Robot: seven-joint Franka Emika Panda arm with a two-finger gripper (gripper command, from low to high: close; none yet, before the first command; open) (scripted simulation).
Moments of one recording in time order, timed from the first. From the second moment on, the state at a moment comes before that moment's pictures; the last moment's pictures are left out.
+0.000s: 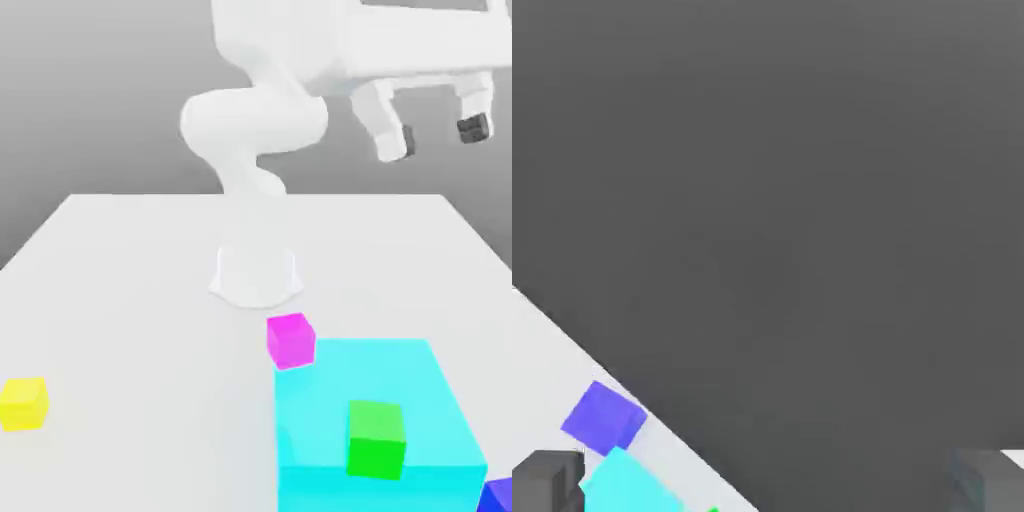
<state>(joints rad) 0.39 -0.16 -0.15 -2.18 0.24 2.39 0.04</state>
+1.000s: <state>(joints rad) 0.56 0.60 -0.05 -2.05 0.06 2.65 -0.50</state>
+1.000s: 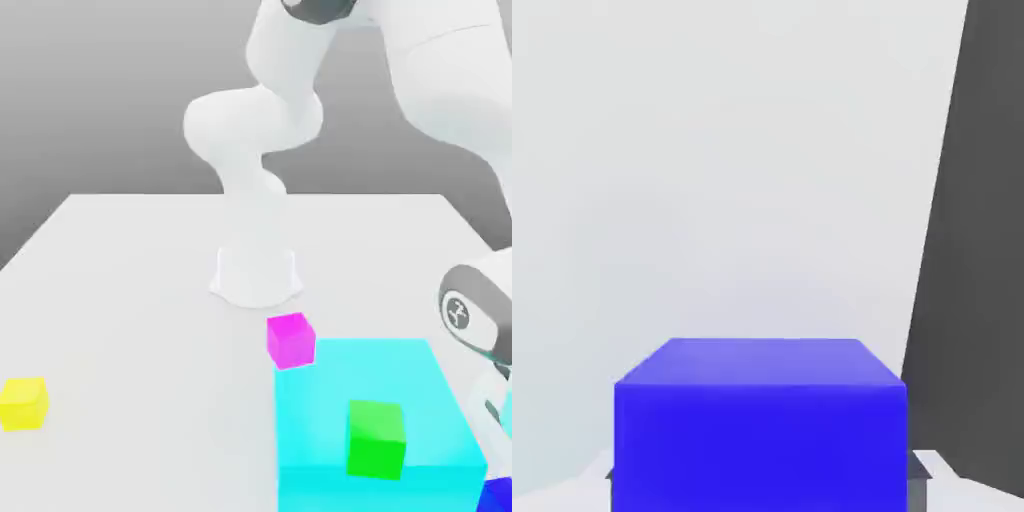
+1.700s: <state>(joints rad) 0.35 0.02 -0.14 -2.29 0.00 2.32 -1.22</state>
